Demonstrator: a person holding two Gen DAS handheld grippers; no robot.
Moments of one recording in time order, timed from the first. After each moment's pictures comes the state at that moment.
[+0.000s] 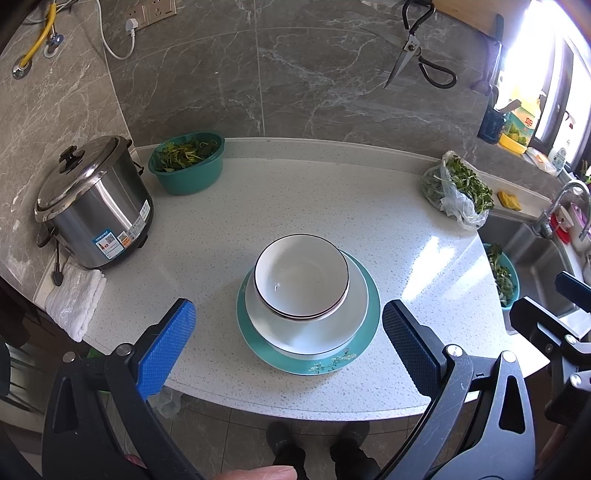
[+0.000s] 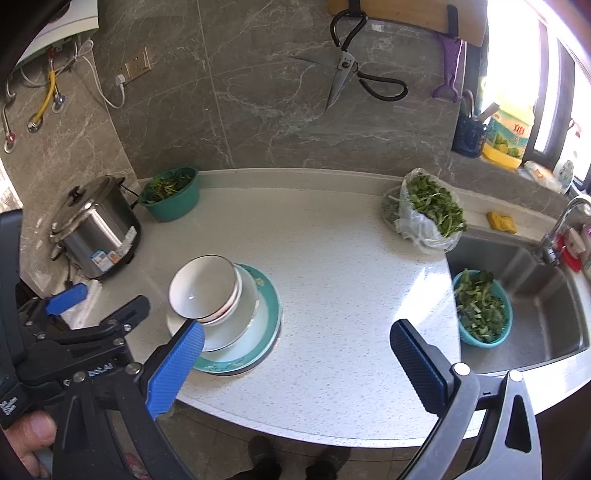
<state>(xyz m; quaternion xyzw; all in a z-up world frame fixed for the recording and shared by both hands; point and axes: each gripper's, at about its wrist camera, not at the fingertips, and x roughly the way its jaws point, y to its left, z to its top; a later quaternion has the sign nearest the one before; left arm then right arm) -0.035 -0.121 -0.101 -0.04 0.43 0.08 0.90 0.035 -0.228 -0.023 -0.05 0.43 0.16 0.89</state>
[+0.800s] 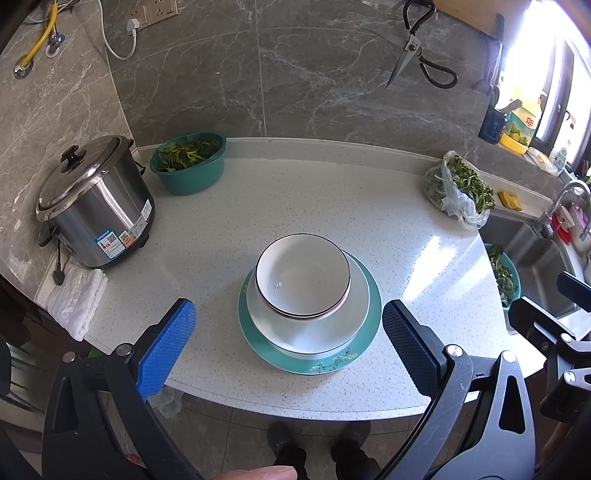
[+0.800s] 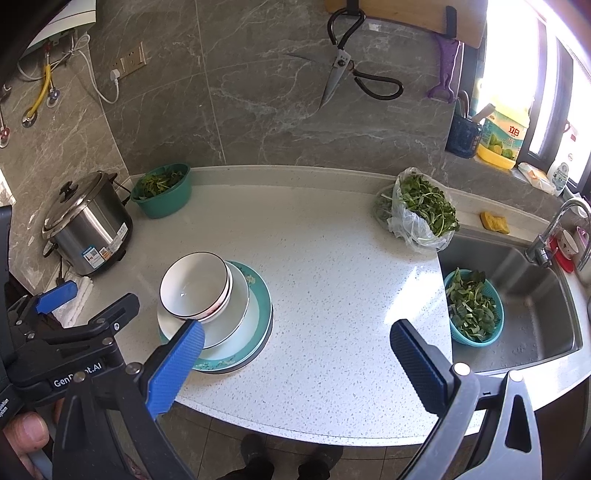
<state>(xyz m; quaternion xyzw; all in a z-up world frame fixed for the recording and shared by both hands) -0.036 -0.121 -0.101 -0.04 0.43 0.09 0.90 0.037 -0.229 -0.025 -0.06 0.43 0.15 0.89</state>
